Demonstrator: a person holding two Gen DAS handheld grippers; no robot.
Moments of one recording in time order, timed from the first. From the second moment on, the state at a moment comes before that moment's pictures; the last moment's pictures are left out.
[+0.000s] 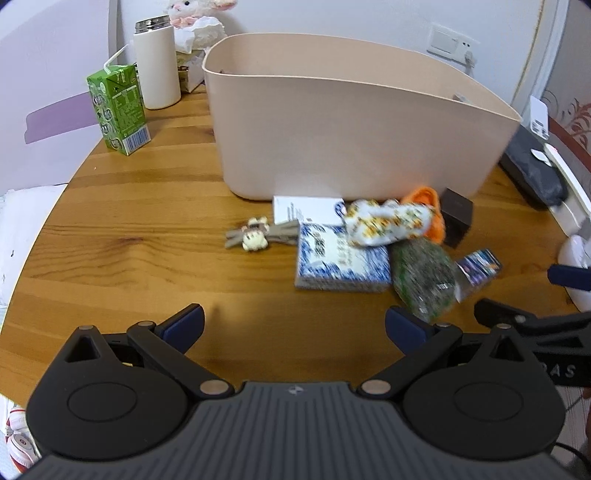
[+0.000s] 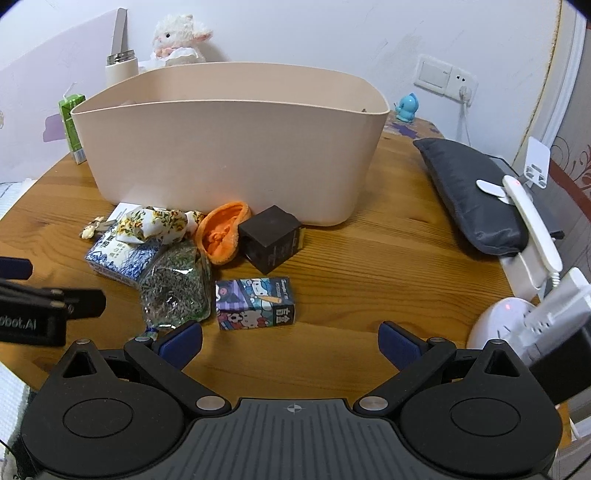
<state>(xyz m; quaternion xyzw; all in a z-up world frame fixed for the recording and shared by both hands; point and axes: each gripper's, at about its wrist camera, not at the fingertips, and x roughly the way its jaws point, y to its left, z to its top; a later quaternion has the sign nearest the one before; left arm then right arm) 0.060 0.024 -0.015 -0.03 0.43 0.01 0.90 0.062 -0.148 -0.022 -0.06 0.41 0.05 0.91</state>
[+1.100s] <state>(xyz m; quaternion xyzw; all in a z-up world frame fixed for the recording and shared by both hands) 0.100 -0.003 -0.029 -0.02 0.41 -0.02 0.91 0.092 -0.147 -0.036 -0.04 0.42 0.09 0.90</state>
